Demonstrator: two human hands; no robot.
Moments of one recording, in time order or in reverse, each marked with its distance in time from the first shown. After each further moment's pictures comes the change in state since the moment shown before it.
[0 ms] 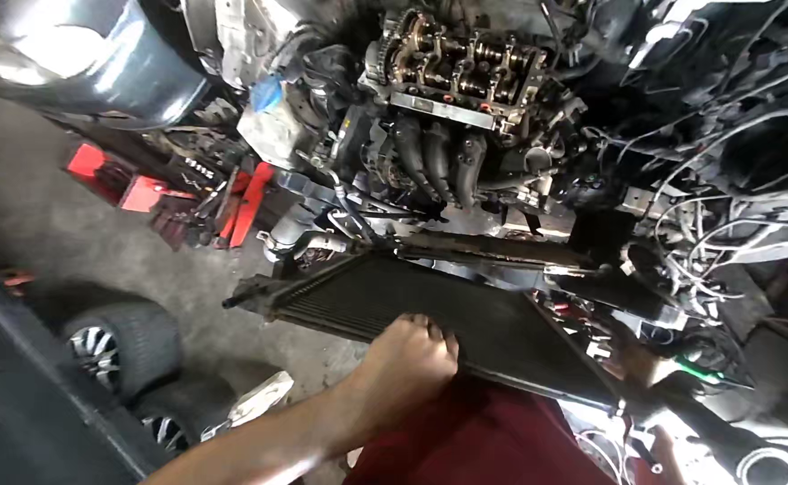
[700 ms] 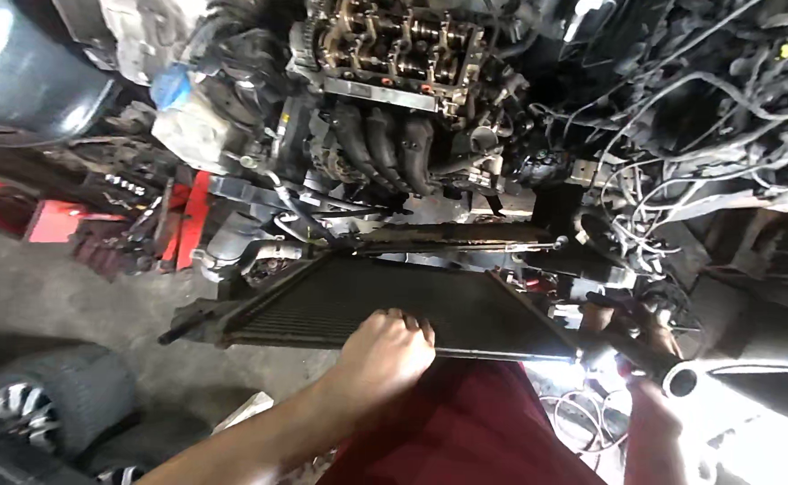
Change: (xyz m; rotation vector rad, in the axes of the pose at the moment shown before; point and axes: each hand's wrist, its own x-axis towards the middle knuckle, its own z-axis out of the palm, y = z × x) left_hand 0.022 0.016 -0.003 -0.023 -0.136 0.012; right_hand 0.016 0.005 -0.066 0.495 -0.182 0.070
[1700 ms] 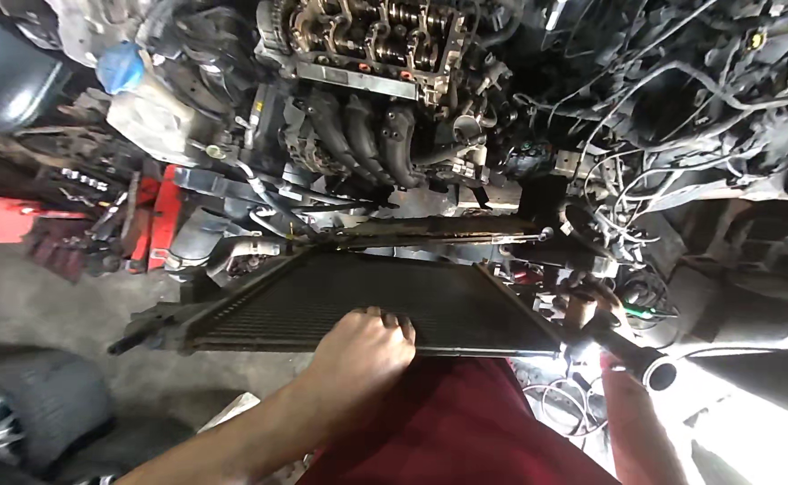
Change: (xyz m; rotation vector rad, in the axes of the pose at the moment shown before) left_hand -0.005 -0.001 0.008 0.068 0.063 0.036; right_hand 0.054 0.080 -0.025 0.225 -0.212 0.109
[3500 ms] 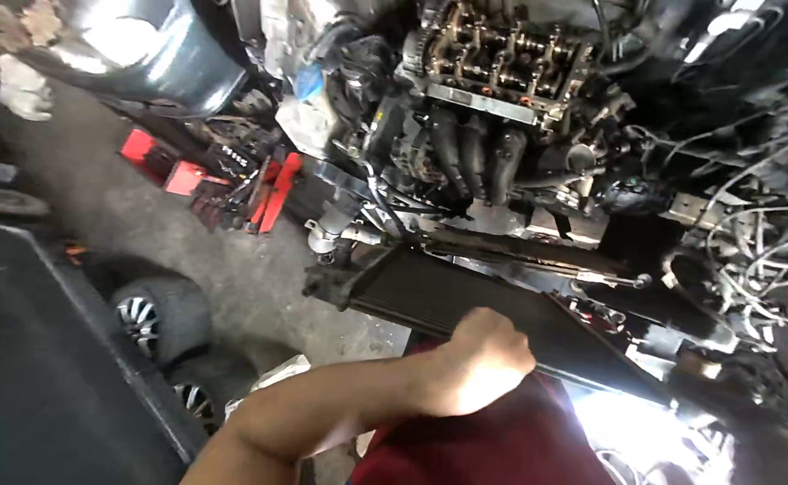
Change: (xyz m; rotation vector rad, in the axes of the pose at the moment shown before) left_hand 0.027 -0.012 -0.029 -0.395 -0.360 0.054; right_hand -0.123 -0.141 0.171 -0.884 -0.242 -0.595
